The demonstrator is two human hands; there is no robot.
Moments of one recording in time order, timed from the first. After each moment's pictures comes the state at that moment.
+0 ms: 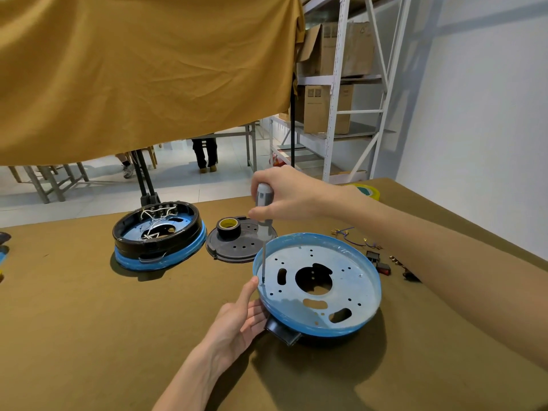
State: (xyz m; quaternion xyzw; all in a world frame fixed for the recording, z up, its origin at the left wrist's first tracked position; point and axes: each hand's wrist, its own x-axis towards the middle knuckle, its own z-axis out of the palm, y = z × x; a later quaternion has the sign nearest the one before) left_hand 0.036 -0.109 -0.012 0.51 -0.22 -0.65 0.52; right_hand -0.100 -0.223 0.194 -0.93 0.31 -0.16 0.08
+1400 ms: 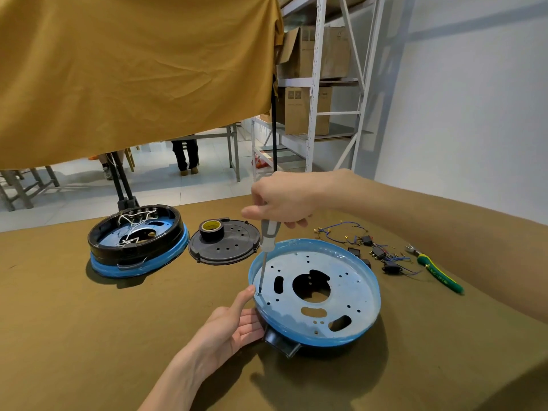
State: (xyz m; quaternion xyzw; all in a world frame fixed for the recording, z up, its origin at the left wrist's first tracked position) left_hand 0.032 -0.107 -0.010 0.53 -0.28 -0.67 0.43; right_hand -0.115 -0.209 0.219 -0.92 0.38 0.02 0.07
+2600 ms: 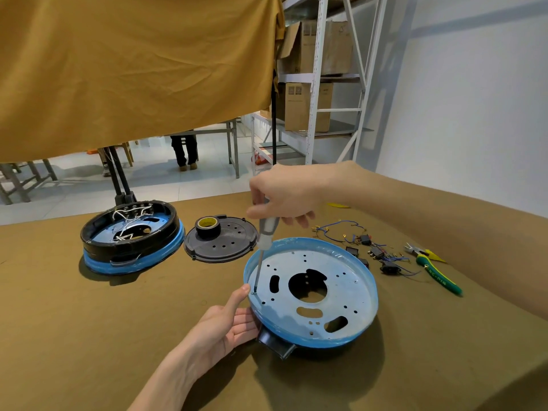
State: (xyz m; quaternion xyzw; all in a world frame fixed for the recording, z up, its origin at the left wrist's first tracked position) left_hand 0.032 -0.111 -0.011 0.55 -0.26 -0.67 0.43; right_hand -0.122 -0.211 0.222 -0.93 0.37 0.03 0.09
